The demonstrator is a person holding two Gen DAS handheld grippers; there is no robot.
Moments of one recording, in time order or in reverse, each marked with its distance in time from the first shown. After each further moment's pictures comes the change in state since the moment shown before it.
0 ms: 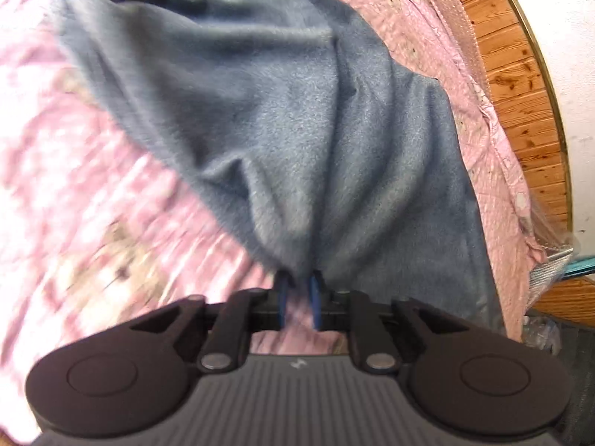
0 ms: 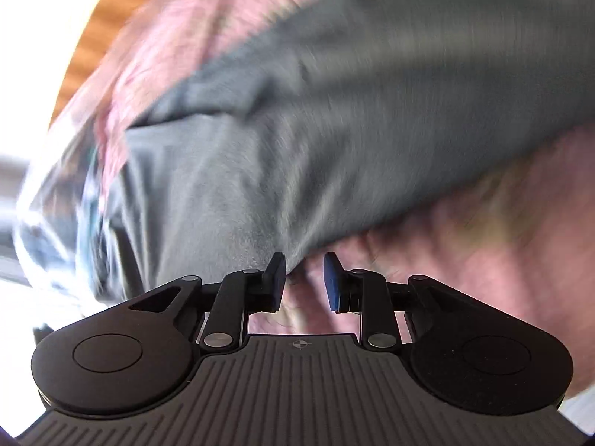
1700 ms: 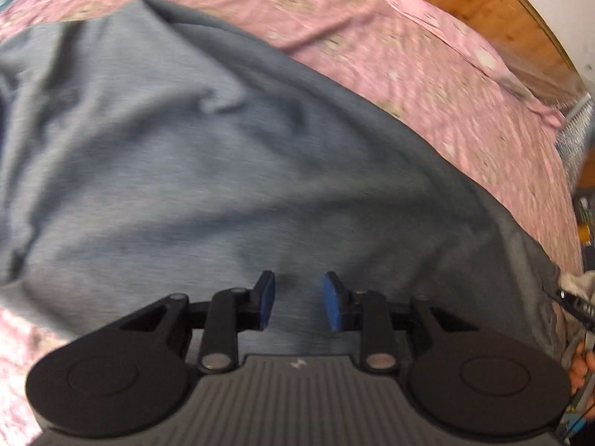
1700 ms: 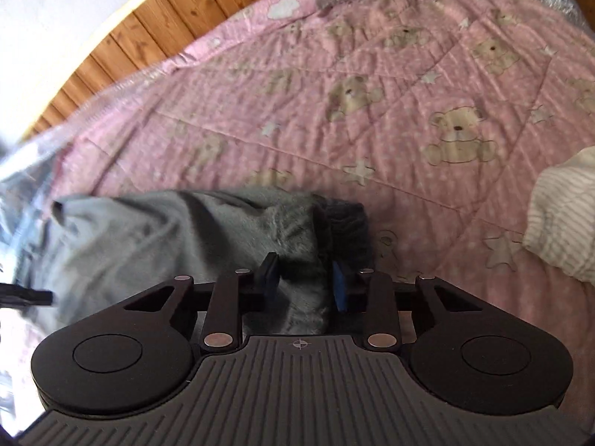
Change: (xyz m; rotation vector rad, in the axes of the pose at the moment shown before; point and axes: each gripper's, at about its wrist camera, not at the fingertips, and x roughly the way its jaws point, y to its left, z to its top) left arm 0.119 -0.259 -0.114 0.443 0.040 0.170; right arm -0.100 -0.252 0.193 -0.296 -0.229 -0.080
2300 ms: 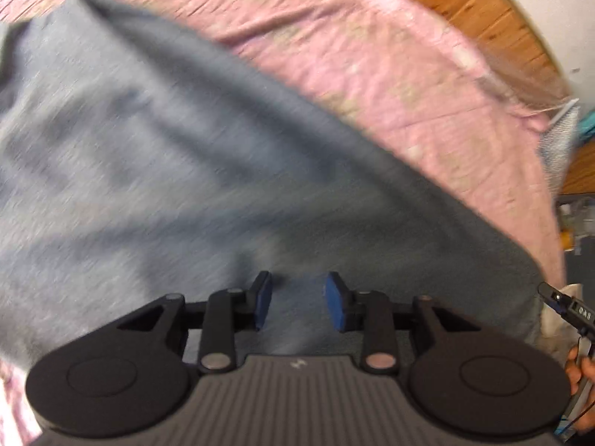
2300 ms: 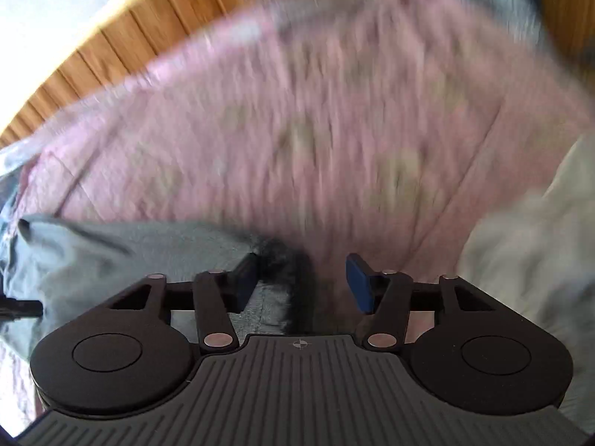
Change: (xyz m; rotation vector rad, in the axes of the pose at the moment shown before) left arm 0.029 -0.040 0.019 -0.015 -0.028 -0.089; right arm -0.037 0.000 0.022 -0.056 -0.091 -0.181
